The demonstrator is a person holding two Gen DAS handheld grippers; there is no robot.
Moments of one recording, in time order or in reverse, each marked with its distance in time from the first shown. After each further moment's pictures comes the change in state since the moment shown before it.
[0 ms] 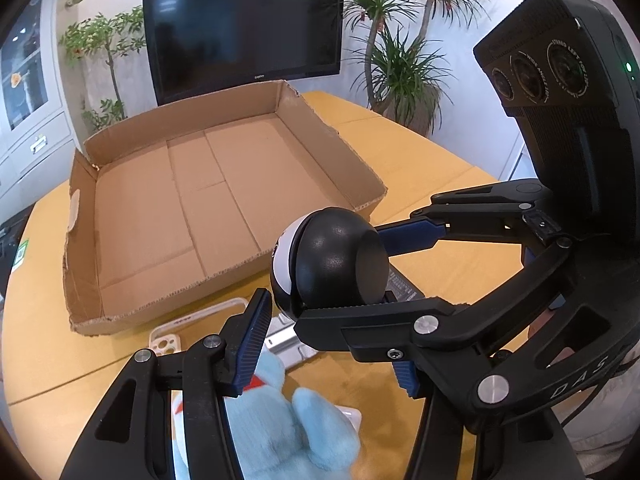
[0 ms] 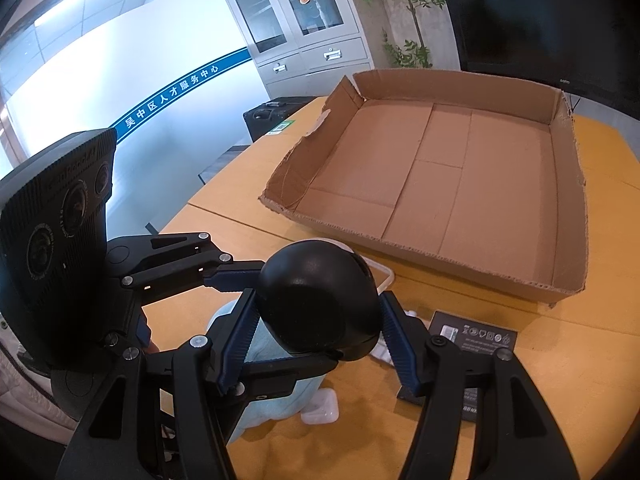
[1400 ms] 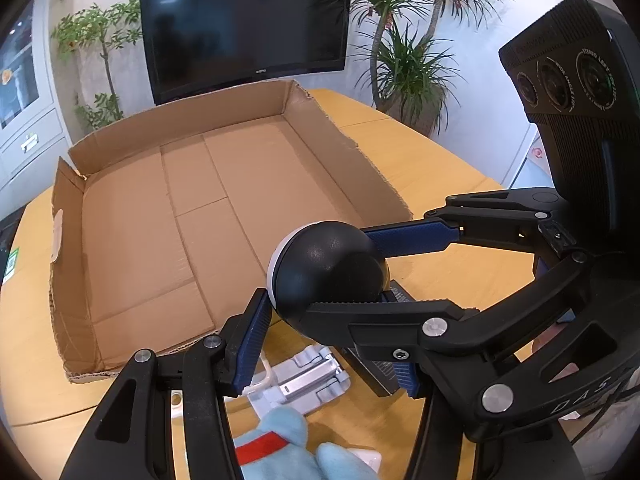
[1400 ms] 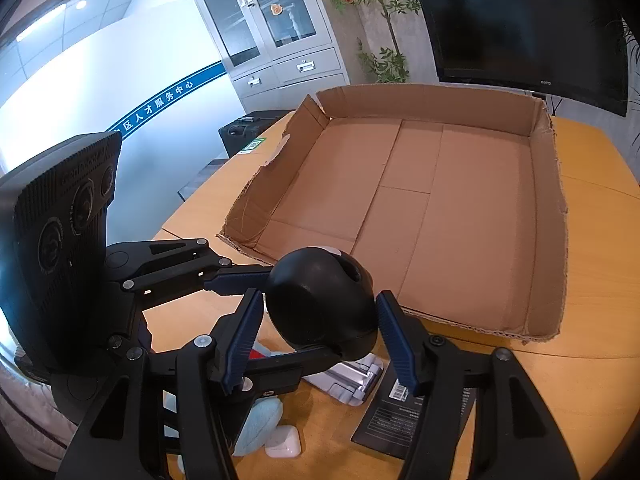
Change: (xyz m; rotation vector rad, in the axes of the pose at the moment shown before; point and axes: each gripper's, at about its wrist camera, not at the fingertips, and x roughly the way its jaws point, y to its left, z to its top) left arm 0.043 0.031 0.045 -0.020 0.027 -0.015; right arm 0.017 -0.039 0.034 0.042 -0.024 -0.059
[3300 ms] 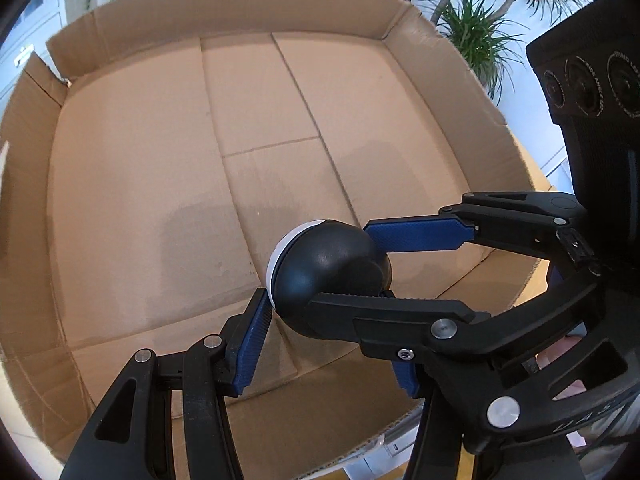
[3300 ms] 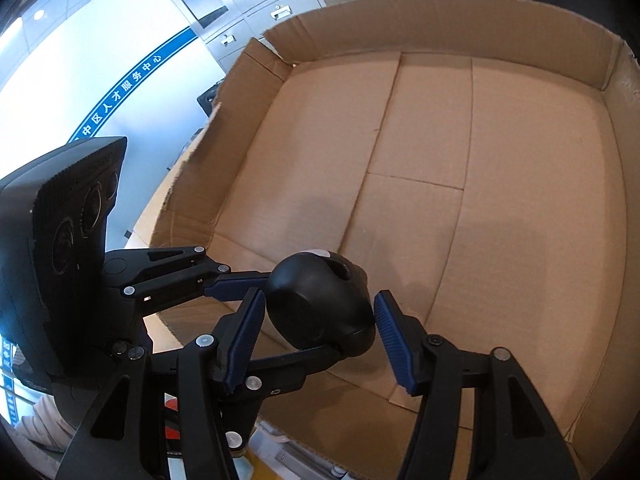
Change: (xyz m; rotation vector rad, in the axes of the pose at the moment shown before) left arm 0.136 0.127 0.022 -0.192 0.259 -0.026; right arm 0.149 -0.071 0.052 0.115 0.207 0.060
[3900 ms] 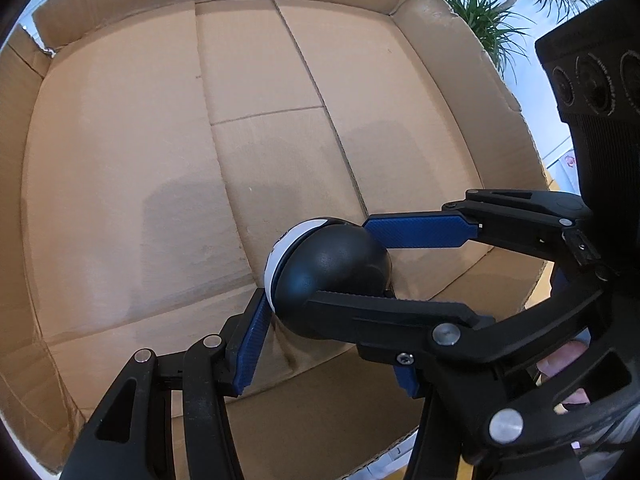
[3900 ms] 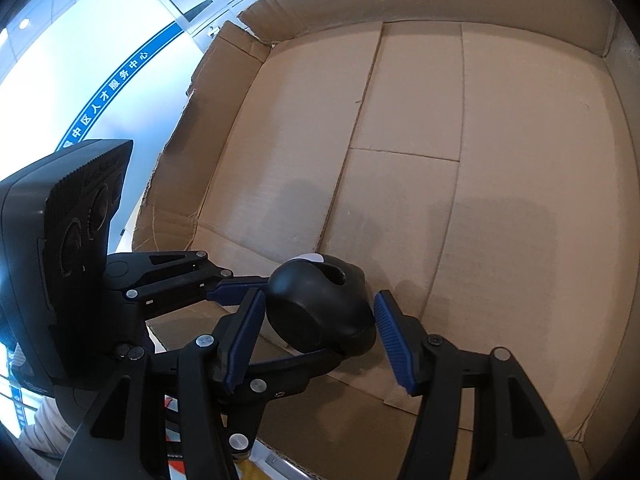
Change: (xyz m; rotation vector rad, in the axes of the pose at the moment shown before) left arm 0.027 0.008 -0.002 -0.024 0.064 -0.035; right arm 0.016 -0.011 -0.006 0.038 0.036 -0.011
